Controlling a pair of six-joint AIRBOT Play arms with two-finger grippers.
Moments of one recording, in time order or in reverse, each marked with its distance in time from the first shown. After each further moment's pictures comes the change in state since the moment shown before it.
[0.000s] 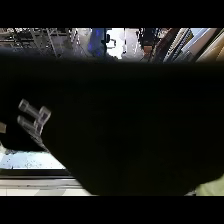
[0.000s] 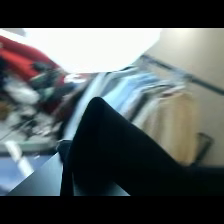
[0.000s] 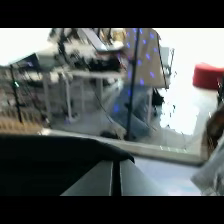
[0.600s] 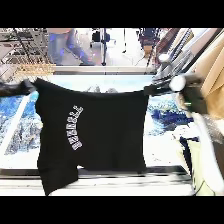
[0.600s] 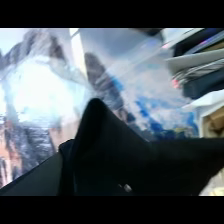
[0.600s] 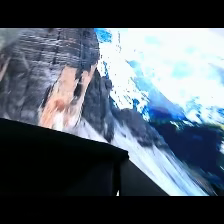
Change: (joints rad) left arm -0.682 -0.745 -0.005 0.706 0.387 0.068; right arm -0.003 -0.949 -0.126 -0.081 -0.235 0.031
